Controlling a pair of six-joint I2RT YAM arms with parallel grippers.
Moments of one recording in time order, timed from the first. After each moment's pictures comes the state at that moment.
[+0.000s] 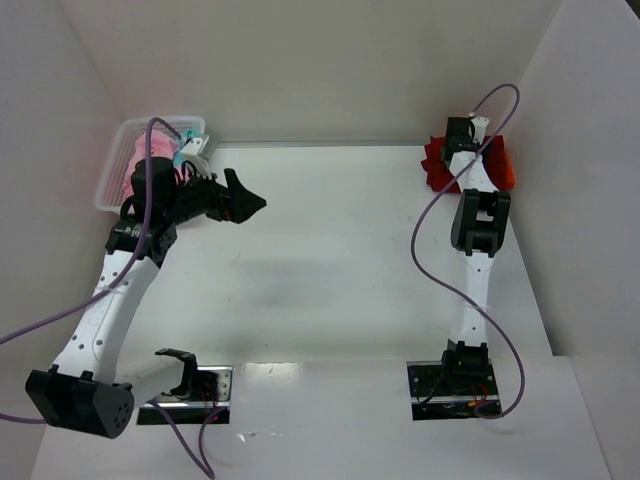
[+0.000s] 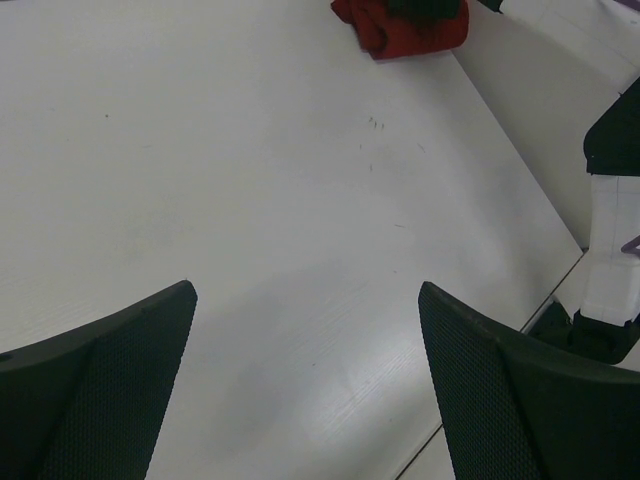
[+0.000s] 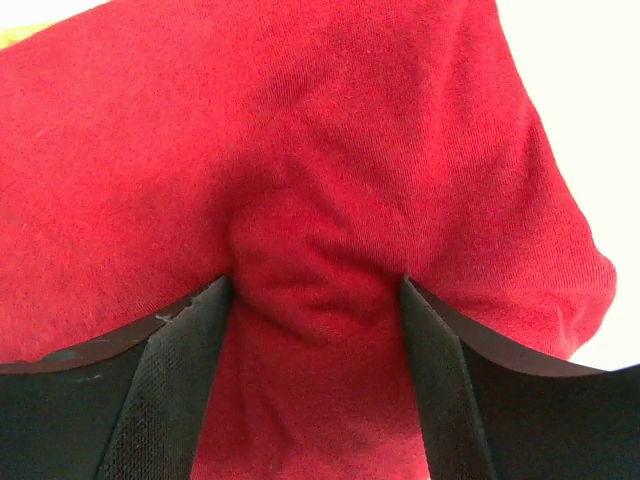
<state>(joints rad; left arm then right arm) -0.15 1.10 1.17 -0.41 0.57 -0.27 -0.12 2.56 2.24 -0.41 0.62 0.16</state>
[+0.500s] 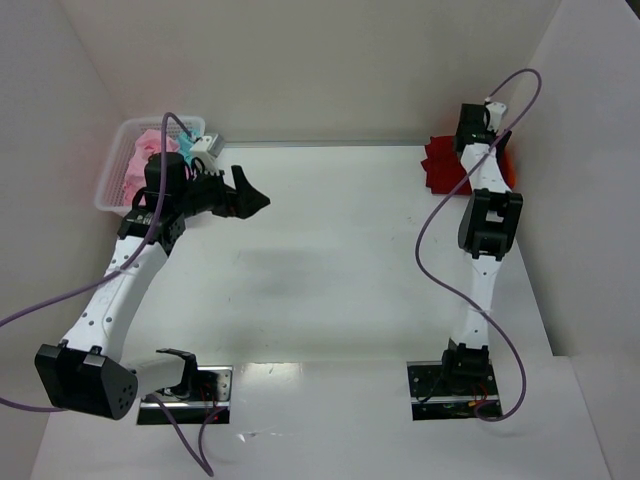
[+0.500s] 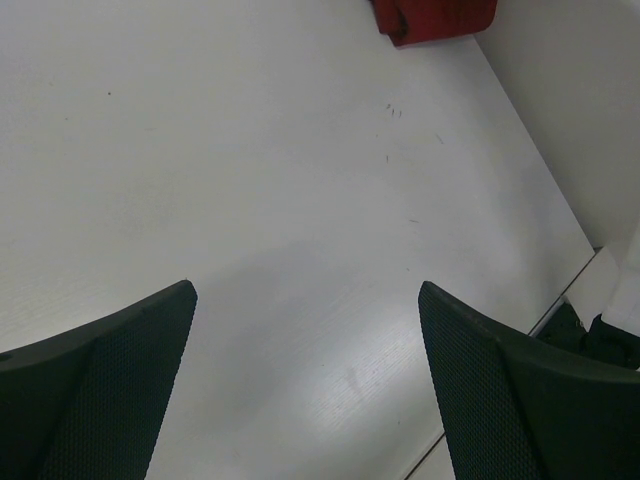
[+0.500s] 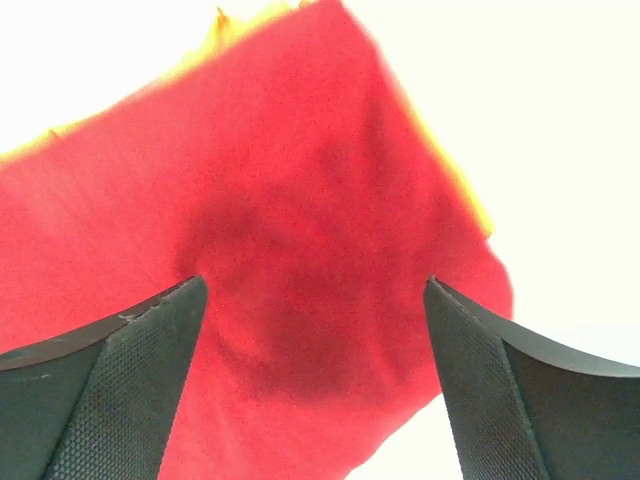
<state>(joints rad) -0.15 1.19 1.17 -0.38 0.55 -0.27 -0.14 2.49 2.24 -0.41 0.64 0.18</state>
